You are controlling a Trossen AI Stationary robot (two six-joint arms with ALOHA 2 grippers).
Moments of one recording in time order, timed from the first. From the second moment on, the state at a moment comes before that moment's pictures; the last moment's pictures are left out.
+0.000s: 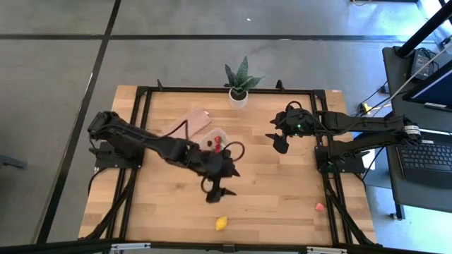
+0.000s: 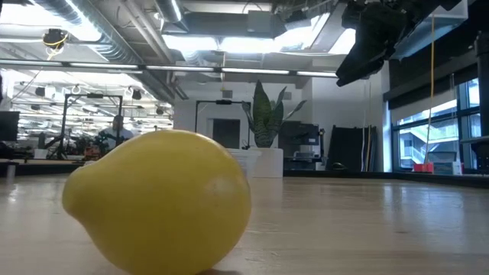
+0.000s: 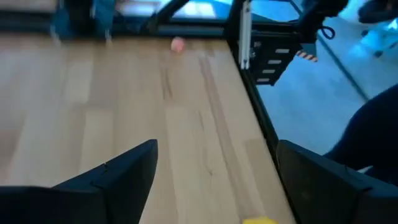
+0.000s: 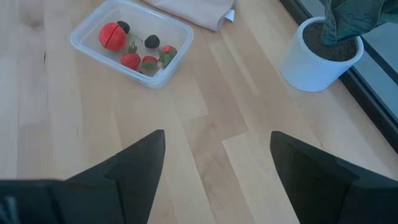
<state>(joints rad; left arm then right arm) -0.30 1.66 1.45 -0.37 0.00 -0.22 -0.11 1.02 0.83 -0.55 0.19 0.15</state>
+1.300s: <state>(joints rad) -0.65 1.87 1.53 -0.37 -0.21 -0.73 -0.11 1.02 0.83 -0.55 0.19 0.47</state>
